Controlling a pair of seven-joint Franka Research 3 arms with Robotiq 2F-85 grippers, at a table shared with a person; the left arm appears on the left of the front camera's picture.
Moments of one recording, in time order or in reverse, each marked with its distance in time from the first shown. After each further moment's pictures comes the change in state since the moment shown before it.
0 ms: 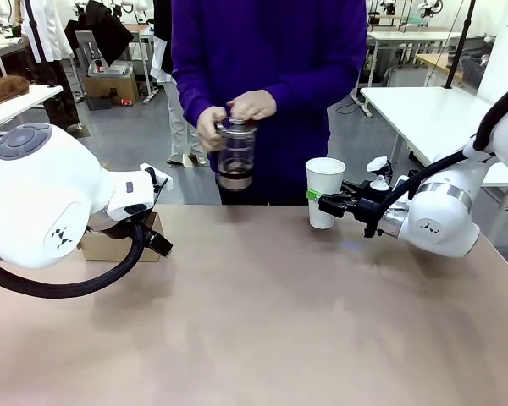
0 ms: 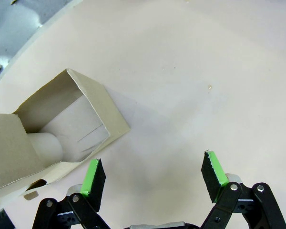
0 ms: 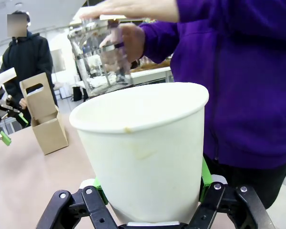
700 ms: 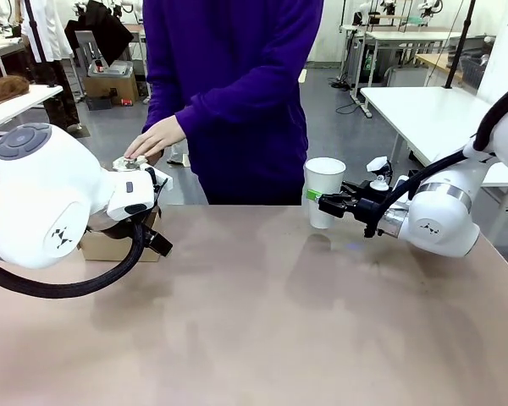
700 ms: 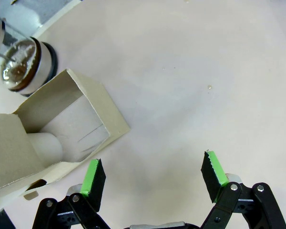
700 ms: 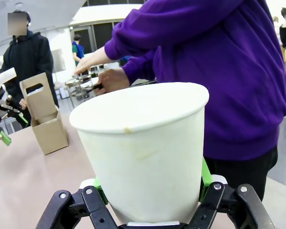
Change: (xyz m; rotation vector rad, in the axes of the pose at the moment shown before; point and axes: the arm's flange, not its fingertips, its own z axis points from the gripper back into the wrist) left arm 0.000 0.000 0.000 0.000 0.000 0.000; right arm 0.000 0.000 0.000 0.000 0.000 0.000
